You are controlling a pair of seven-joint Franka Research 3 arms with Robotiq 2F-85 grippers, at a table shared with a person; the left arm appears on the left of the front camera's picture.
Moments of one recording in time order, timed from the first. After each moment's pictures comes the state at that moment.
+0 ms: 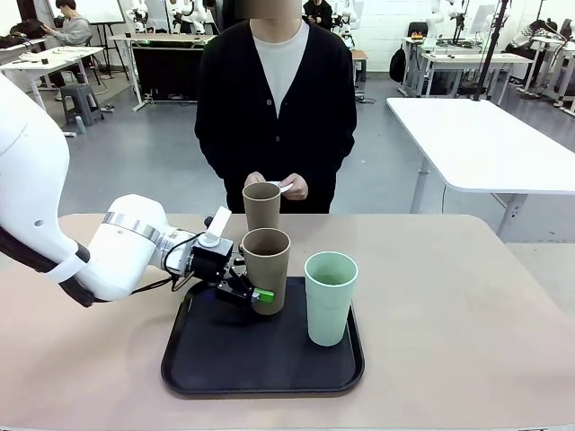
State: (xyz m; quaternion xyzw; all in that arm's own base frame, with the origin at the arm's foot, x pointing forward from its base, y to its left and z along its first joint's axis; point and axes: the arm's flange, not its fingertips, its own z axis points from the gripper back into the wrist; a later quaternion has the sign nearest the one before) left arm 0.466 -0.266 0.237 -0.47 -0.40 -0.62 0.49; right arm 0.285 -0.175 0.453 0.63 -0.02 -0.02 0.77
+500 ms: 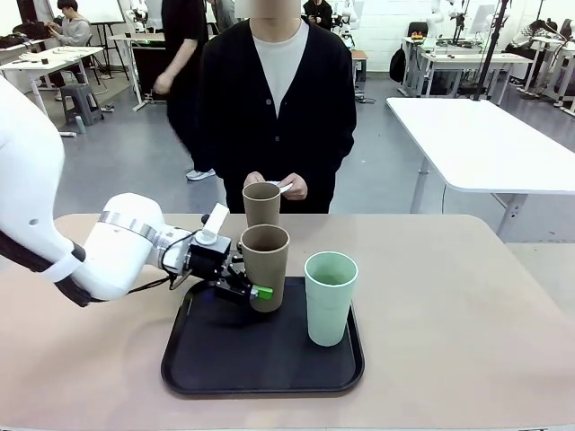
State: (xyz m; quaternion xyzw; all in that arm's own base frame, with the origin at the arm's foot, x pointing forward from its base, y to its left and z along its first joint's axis) left arm 0.462 -0.262 0.246 -0.47 -0.41 -0.61 0.49; right arm 0.285 -0.175 0.453 0.63 -0.02 -0.02 0.77
